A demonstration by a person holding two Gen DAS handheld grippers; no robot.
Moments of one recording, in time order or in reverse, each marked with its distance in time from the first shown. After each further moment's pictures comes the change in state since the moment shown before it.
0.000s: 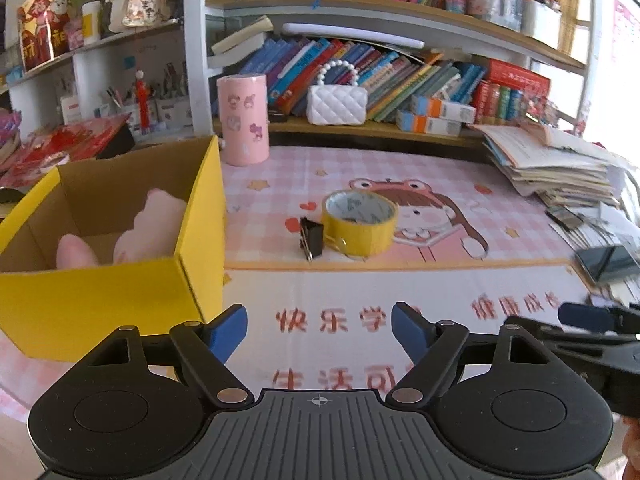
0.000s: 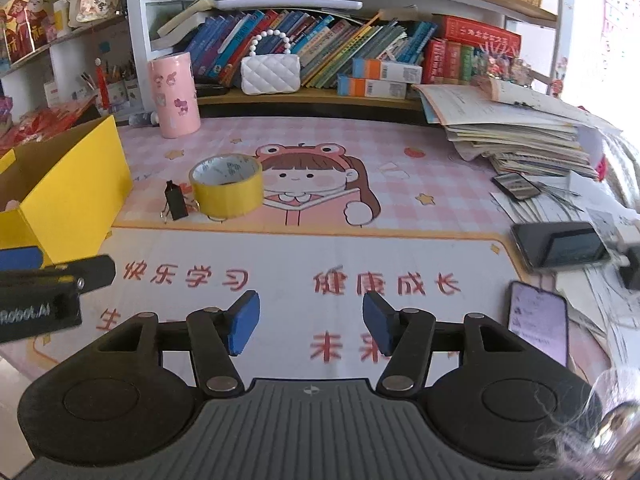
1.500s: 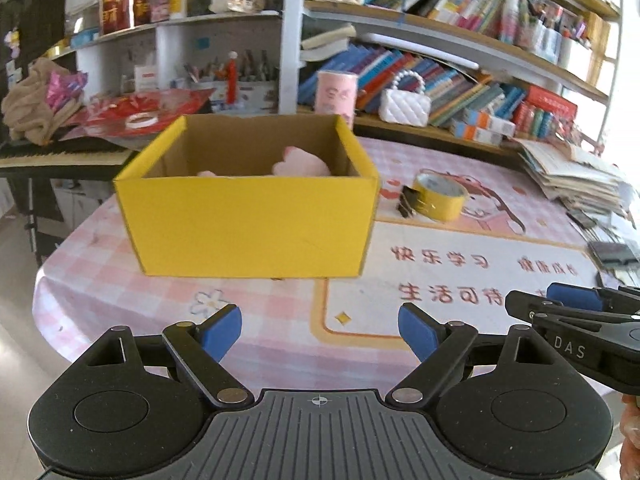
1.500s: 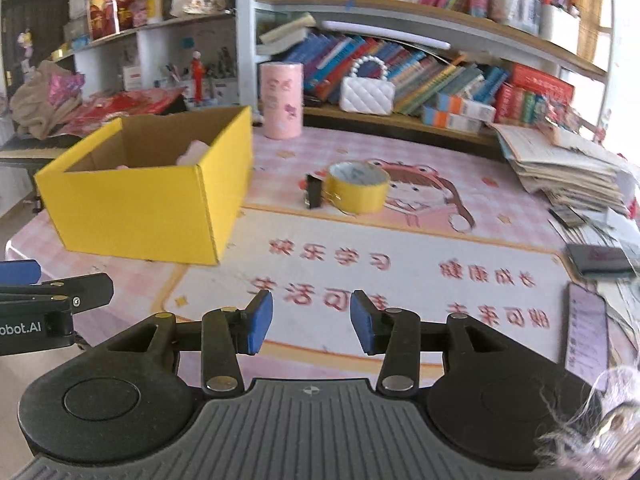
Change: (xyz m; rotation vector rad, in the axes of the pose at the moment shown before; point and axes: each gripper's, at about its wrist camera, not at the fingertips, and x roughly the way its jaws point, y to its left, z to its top) left arm -0.098 0.114 -0.067 -0.082 0.002 0.027; right arm -0.074 0.119 -0.047 -0.108 -0.058 0.065
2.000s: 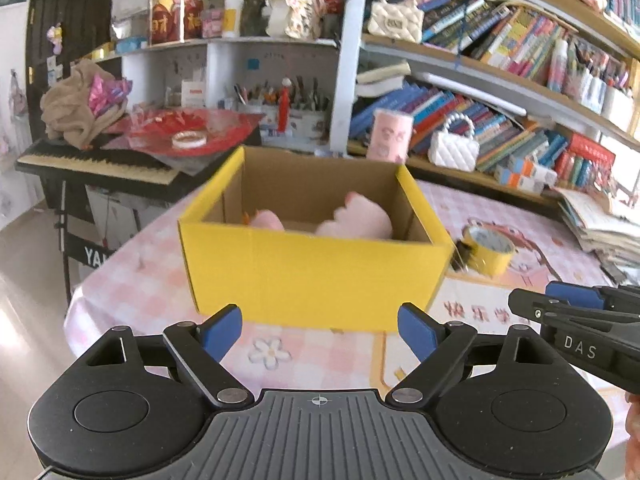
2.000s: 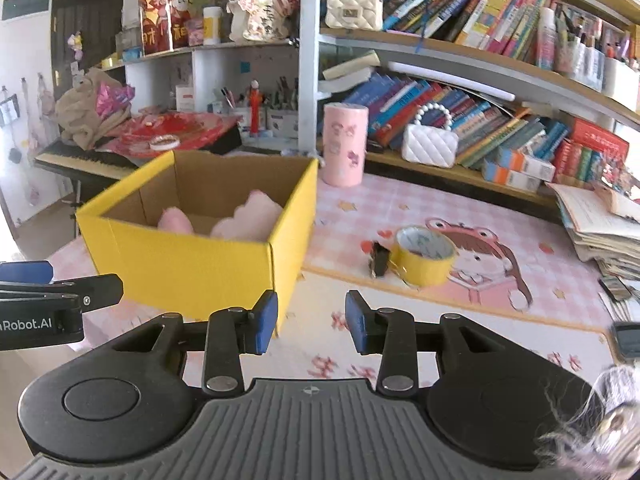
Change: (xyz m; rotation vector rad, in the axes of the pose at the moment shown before) left arm -0.001 0.043 0.027 -0.090 -0.076 0.089; right arm 0.015 0.038 0.047 -0.099 -0.082 0.125
